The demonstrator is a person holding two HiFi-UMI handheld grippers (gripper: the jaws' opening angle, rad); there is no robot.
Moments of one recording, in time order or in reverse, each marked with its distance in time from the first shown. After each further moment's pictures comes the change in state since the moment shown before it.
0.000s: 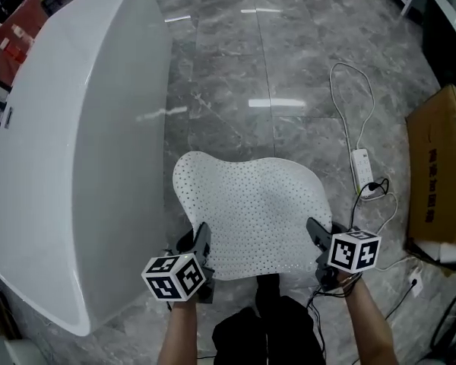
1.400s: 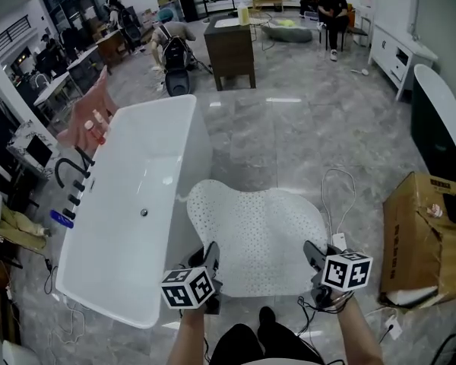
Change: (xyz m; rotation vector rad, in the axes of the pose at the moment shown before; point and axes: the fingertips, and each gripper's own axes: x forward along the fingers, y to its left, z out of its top) left arm -0.266 -0.229 0.294 0.120 -0.257 0.005; right arm -0.312 0.214 0.254 -0.122 -0.242 0.124
